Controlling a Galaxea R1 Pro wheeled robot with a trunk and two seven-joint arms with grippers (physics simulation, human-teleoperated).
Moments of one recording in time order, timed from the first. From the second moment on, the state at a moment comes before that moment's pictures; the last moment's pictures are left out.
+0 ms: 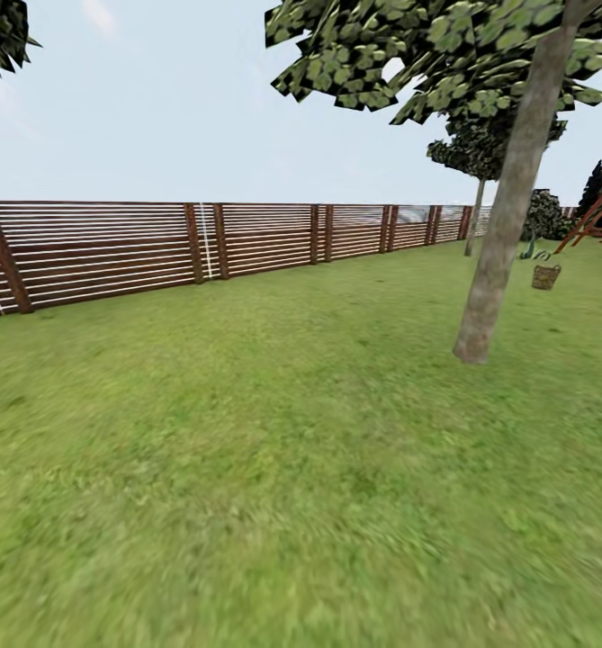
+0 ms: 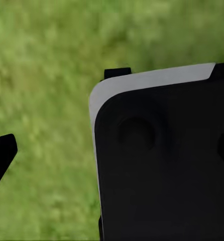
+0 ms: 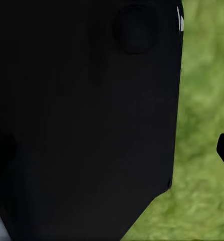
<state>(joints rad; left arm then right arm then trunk) -0.03 0.04 -0.08 -0.03 0.00 -0.17 0.00 0.00 0.01 -0.05 0.00 0.00 0.00 0.00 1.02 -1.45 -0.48</state>
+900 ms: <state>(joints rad) -0.03 0.04 -0.08 -0.03 0.00 -0.17 0.00 0.00 0.01 -0.05 0.00 0.00 0.00 0.00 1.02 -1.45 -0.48</state>
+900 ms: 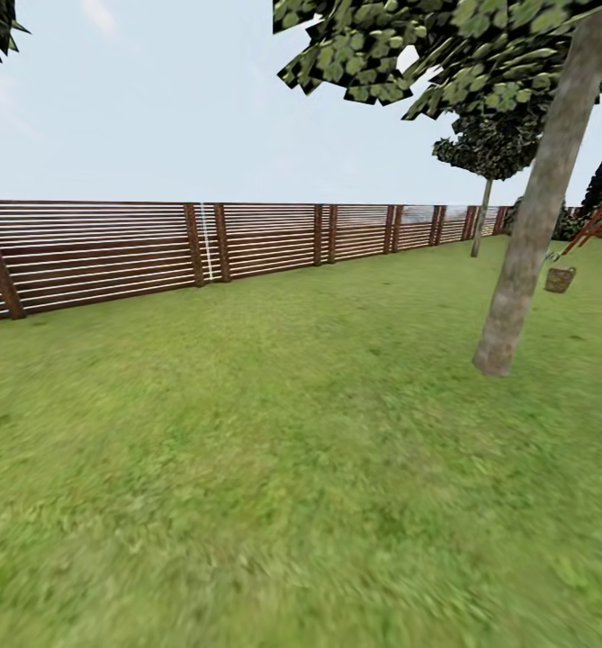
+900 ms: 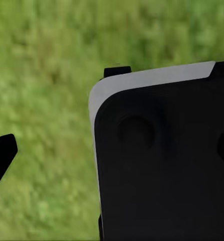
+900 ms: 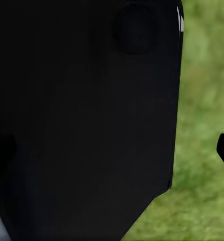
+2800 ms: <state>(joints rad) -0.03 0.04 -0.10 -0.03 0.00 -0.17 0.00 0.00 0.02 -0.05 -0.01 0.00 0.00 0.00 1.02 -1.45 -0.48</state>
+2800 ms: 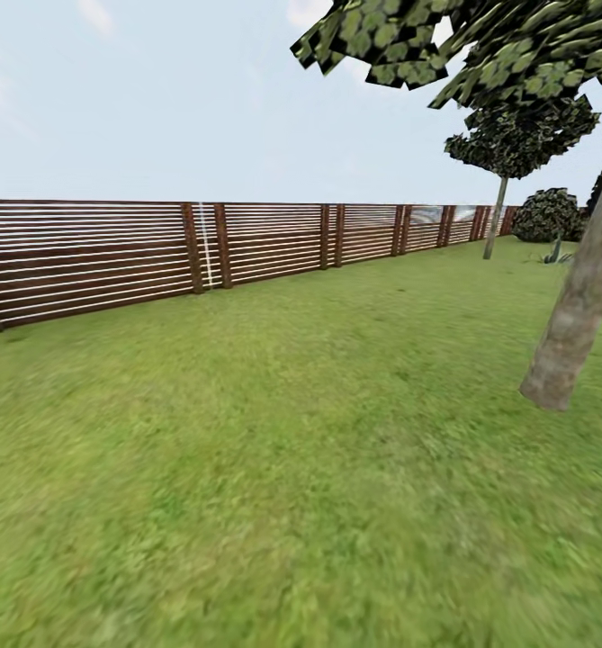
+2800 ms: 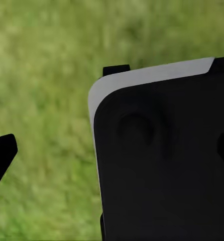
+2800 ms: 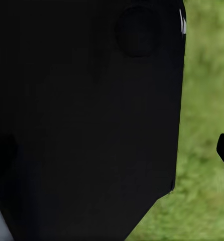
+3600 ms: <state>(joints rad) -0.03 0.04 -0.10 -0.03 0.00 -0.18 0.00 0.00 0.02 -0.05 -0.01 0.00 0.00 0.00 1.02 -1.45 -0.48</state>
